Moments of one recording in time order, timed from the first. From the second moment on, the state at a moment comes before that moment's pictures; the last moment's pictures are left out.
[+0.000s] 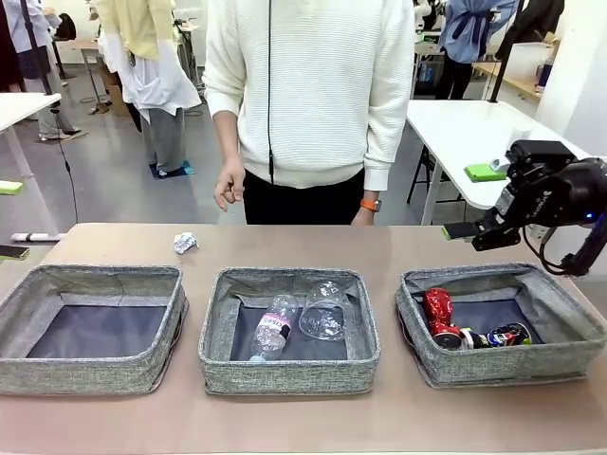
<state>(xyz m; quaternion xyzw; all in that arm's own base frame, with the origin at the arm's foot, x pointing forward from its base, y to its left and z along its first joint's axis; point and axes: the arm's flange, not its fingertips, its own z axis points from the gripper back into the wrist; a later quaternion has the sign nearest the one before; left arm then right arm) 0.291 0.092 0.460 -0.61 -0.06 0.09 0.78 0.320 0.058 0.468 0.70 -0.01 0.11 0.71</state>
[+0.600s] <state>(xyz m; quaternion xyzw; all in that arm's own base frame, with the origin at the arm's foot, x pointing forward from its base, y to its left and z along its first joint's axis) 0.291 0.092 0.460 -0.61 -0.06 0.09 0.78 0.320 0.058 0.468 0.70 -0.01 0.11 0.71</state>
